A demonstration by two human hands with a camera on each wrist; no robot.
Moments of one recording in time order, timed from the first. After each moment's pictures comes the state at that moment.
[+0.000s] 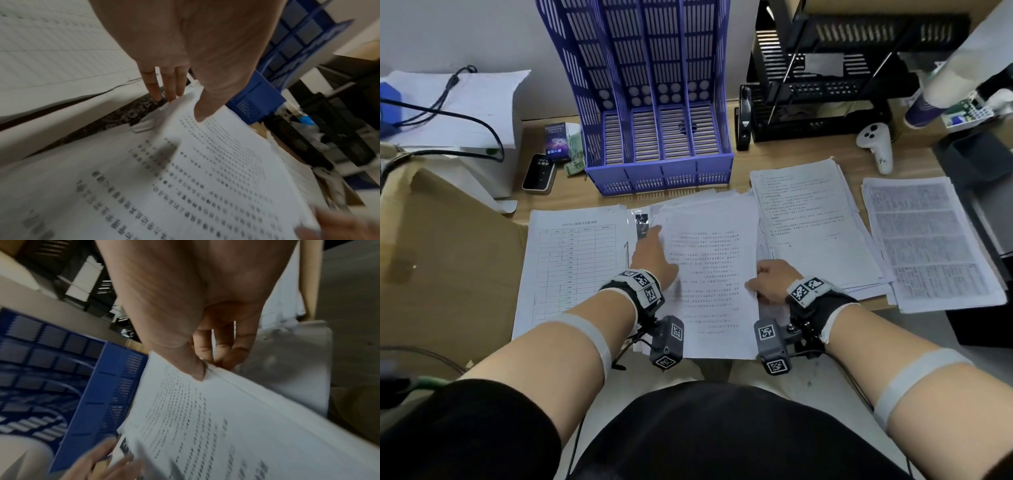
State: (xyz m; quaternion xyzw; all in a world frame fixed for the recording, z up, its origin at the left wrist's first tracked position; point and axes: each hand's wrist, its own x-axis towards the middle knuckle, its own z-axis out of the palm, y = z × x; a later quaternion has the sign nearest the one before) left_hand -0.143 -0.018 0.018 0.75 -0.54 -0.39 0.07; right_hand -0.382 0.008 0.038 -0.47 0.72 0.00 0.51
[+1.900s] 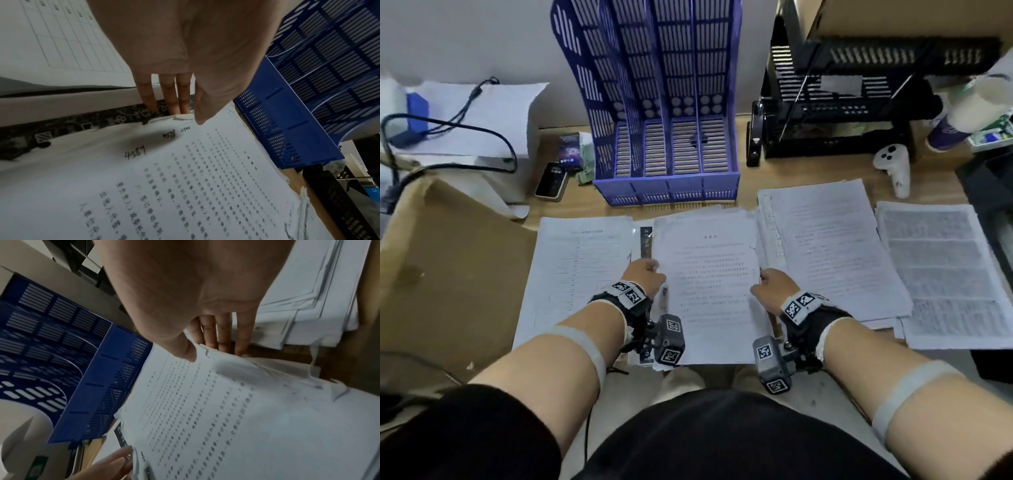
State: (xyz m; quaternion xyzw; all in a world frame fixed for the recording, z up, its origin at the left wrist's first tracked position) left_hand -0.127 -0.029 0.008 0.79 -0.43 -0.44 0.04; right_hand -0.393 -0.024 0.005 -0.53 0.71 0.03 0.47
